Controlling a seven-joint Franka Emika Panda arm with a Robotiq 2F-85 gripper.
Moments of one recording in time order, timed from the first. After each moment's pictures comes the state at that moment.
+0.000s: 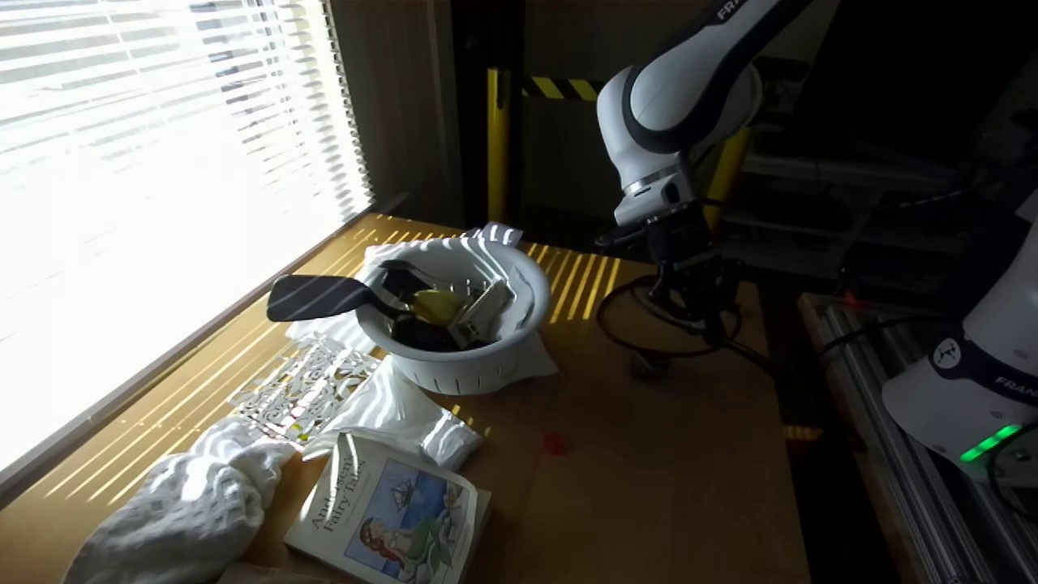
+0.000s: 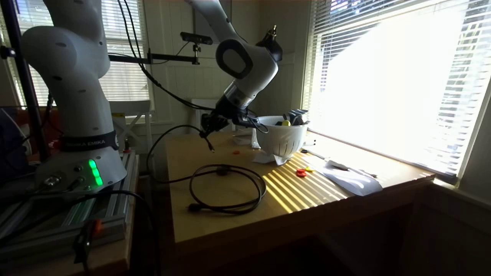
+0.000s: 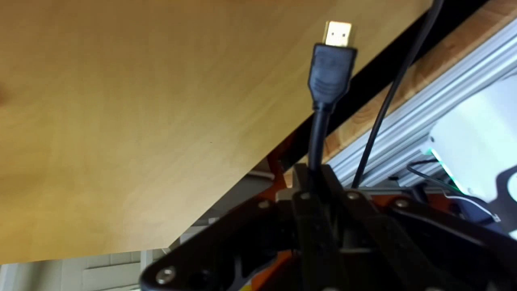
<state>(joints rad) -0.15 0.15 -0.05 -2.43 0.36 1.89 -2.45</state>
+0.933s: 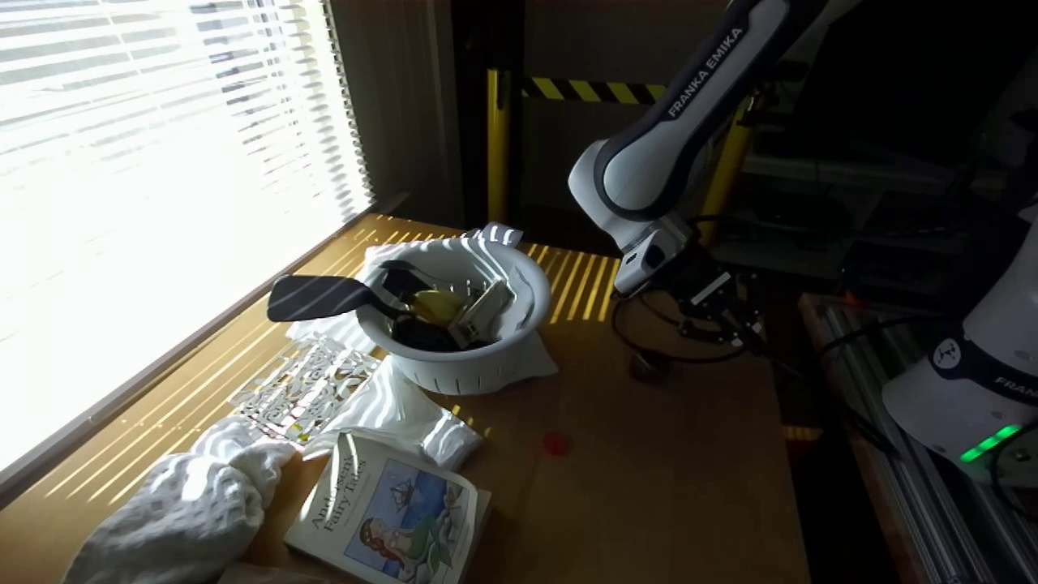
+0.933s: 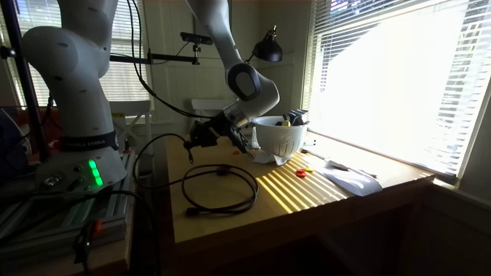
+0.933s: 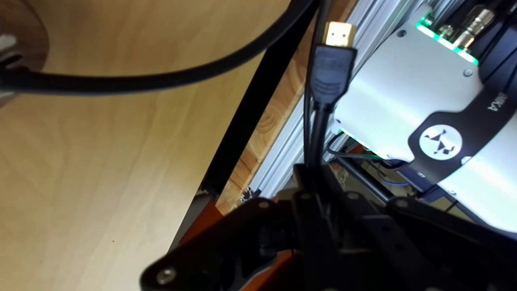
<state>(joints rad) -0.13 0.36 -0.05 -2.32 0.17 1.69 -2.11</state>
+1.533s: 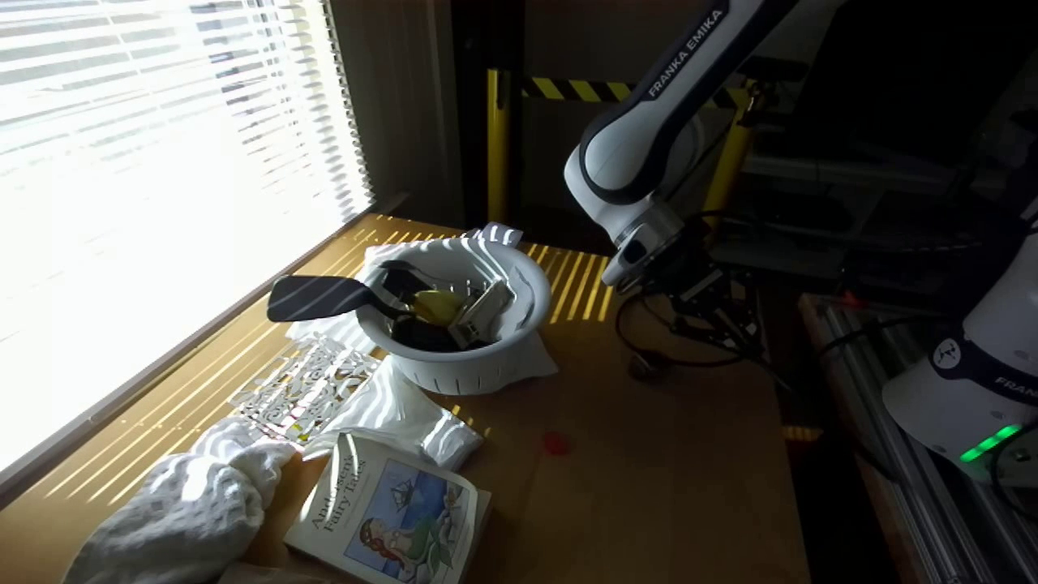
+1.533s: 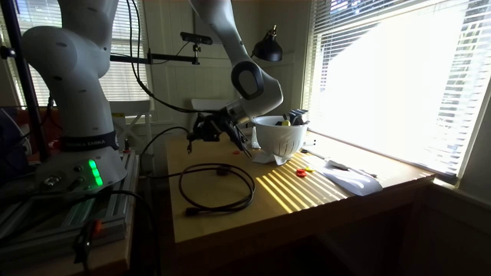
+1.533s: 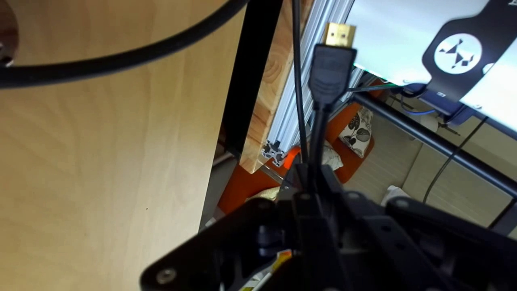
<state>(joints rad) -0.14 0.37 -0.05 -2.27 0.29 1.61 -1.93</state>
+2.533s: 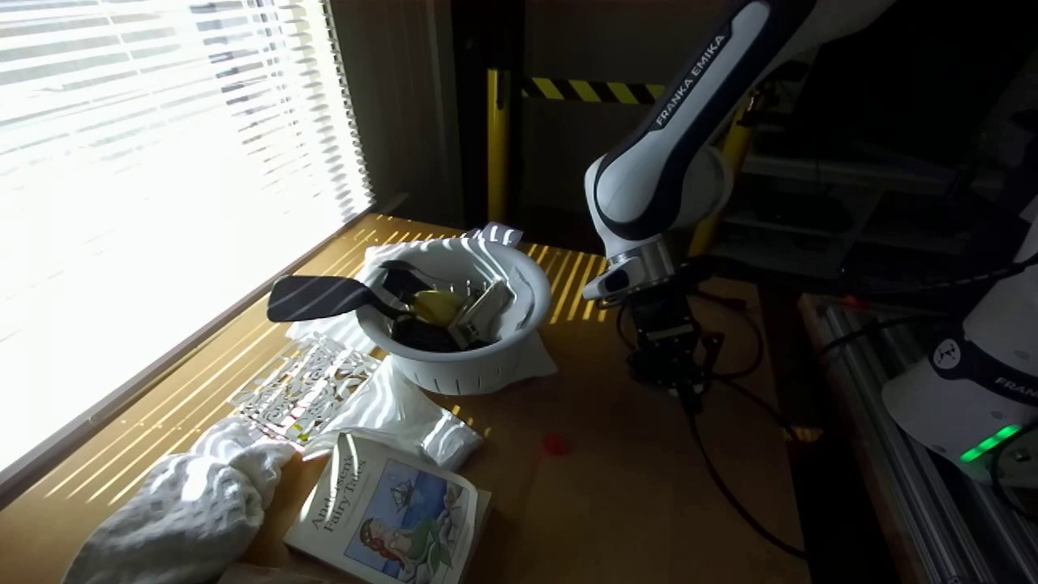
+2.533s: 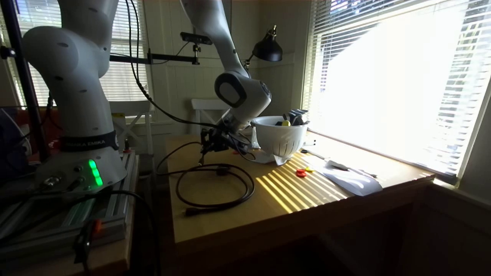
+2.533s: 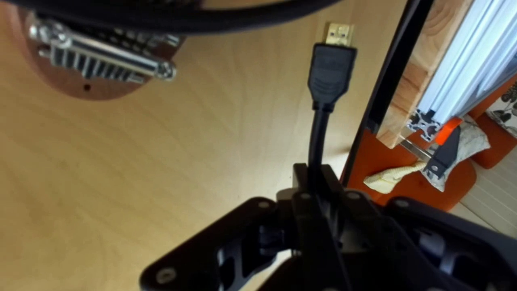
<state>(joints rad) -0.12 0.37 0.03 -2.40 0.55 2.07 -1.88</state>
